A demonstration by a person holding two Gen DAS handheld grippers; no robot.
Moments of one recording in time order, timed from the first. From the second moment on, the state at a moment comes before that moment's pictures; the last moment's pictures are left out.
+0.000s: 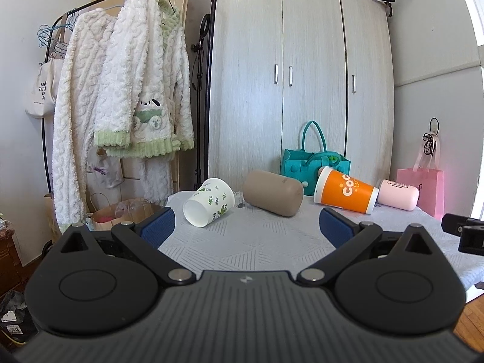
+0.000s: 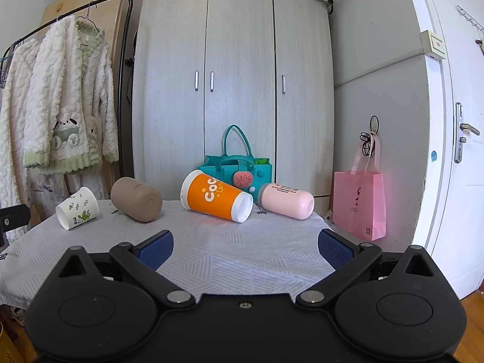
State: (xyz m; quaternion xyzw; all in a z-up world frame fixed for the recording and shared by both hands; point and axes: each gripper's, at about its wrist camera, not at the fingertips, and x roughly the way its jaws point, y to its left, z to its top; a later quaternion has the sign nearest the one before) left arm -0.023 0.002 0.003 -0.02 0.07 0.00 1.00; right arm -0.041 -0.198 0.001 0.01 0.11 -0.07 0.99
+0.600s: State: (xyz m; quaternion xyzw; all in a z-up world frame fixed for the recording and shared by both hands) left arm -0.024 0.002 -0.001 -0.02 0.07 -0.01 1.00; right arm -0.040 -0.198 -0.002 0.01 0.12 -0.07 0.99
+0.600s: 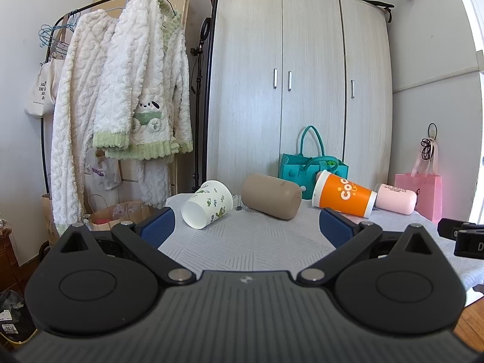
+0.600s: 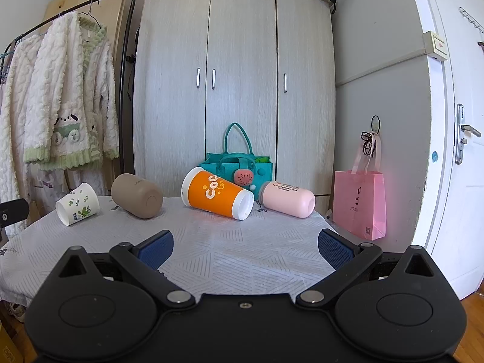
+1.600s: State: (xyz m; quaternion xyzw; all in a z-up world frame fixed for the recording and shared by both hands) left arm 0.005 0.007 -0.002 -0.04 0.20 0.08 0.97; right arm -0.029 -0.195 -0.002 -0.01 0.16 -0.07 0.98
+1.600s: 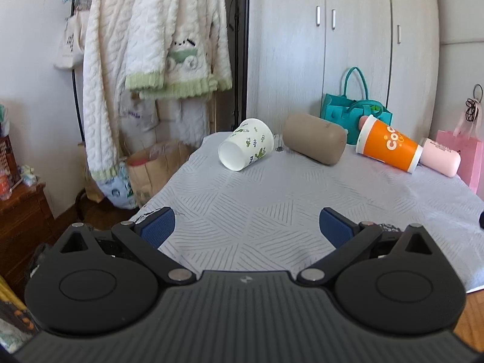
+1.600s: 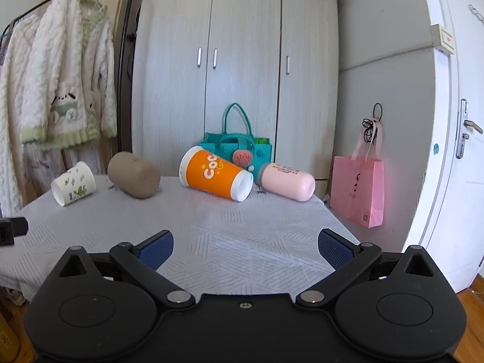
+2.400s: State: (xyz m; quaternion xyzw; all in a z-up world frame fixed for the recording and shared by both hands) left arm 0.118 -0.024 0.056 -0.07 0.28 -0.11 0.95; right arm 0.065 -0.247 0.074 -0.12 0.25 0.22 0.94
